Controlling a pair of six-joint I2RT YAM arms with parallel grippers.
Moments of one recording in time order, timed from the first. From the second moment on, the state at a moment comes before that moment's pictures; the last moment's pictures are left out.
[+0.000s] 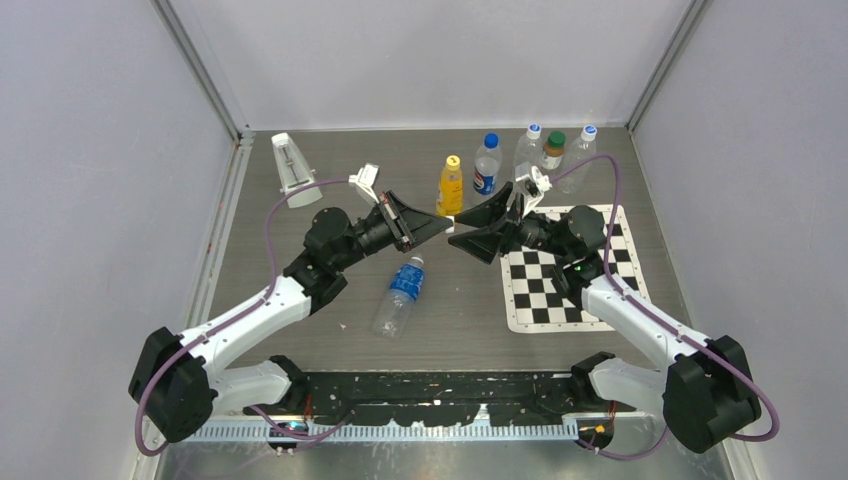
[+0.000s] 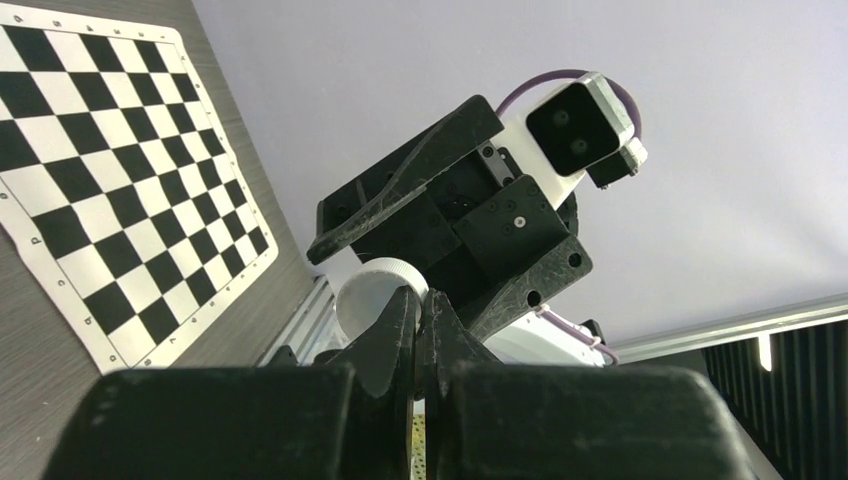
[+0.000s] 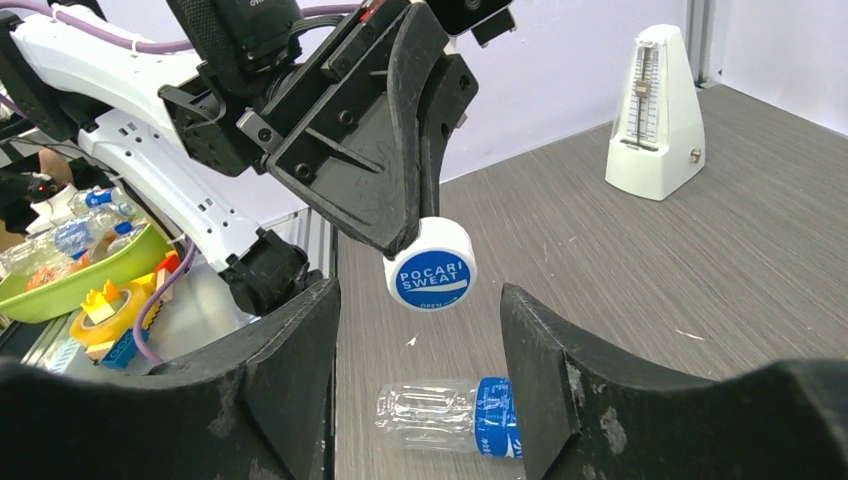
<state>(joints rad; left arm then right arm) -0.69 1.14 0.75 0.50 0.36 -1.27 0.43 1.11 0.63 0.79 -0.87 0.53</state>
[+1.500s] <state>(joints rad) -0.64 0.99 0.89 -0.21 0.05 -0.77 0.42 1.09 0.74 0.15 -0.68 0.38</state>
